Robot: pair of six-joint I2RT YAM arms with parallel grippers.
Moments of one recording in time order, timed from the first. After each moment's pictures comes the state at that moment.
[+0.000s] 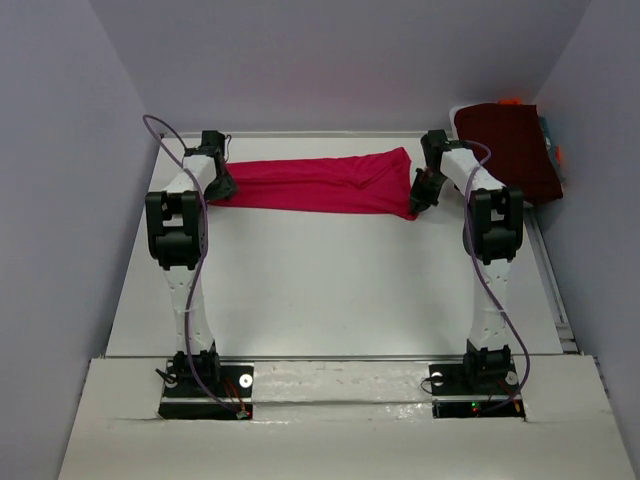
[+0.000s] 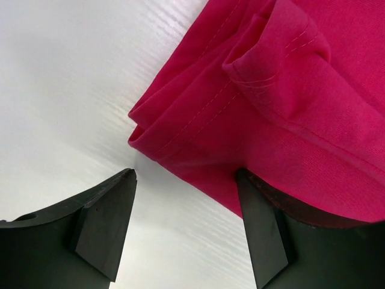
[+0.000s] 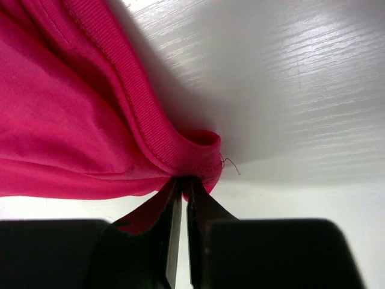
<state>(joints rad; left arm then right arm) 0.00 2.26 1.83 -0.74 -0.32 -0.52 0.10 2.33 1.98 -1.01 -0.07 0.53</state>
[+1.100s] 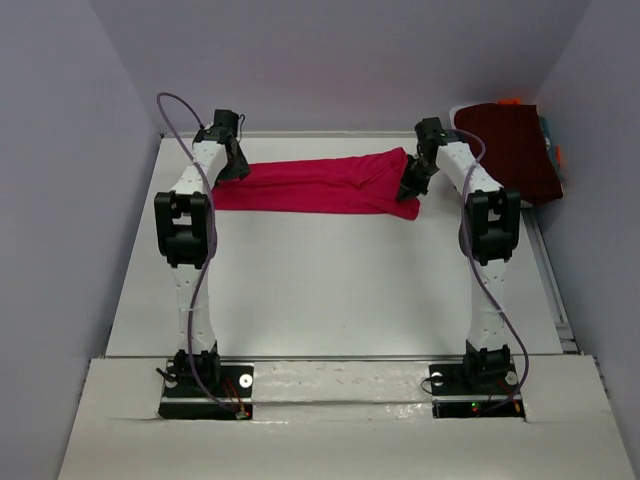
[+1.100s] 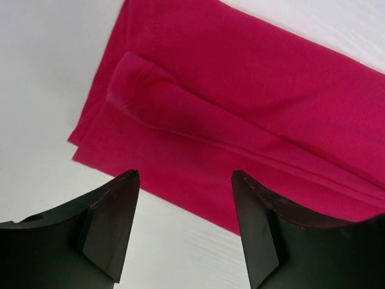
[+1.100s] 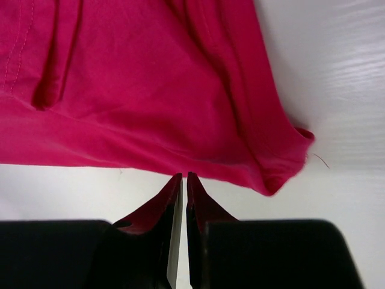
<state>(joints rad) -0.08 2.26 2.04 -0.83 -0.28 -0.47 0.14 2.32 2.08 -1.00 -0.21 0.54</state>
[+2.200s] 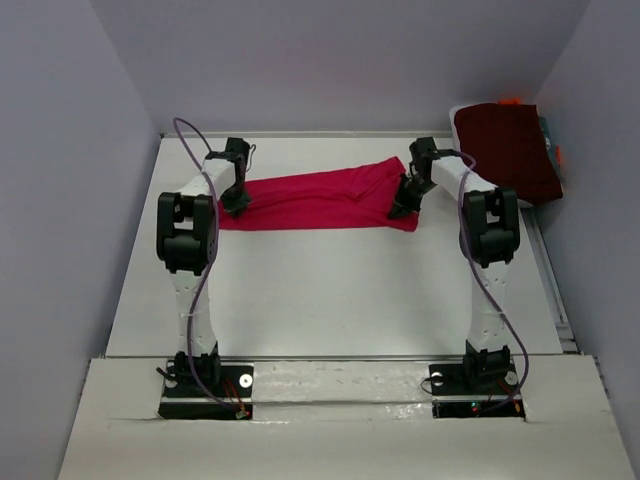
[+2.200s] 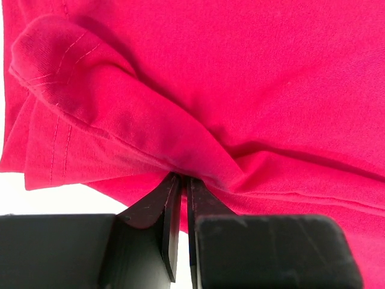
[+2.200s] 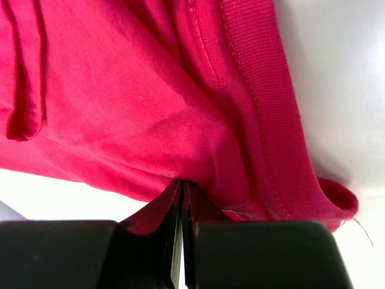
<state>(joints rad) -0.12 2.20 1.74 -0.82 -0.28 -0.49 0.17 2.31 1.88 -0.87 -0.31 0.56</state>
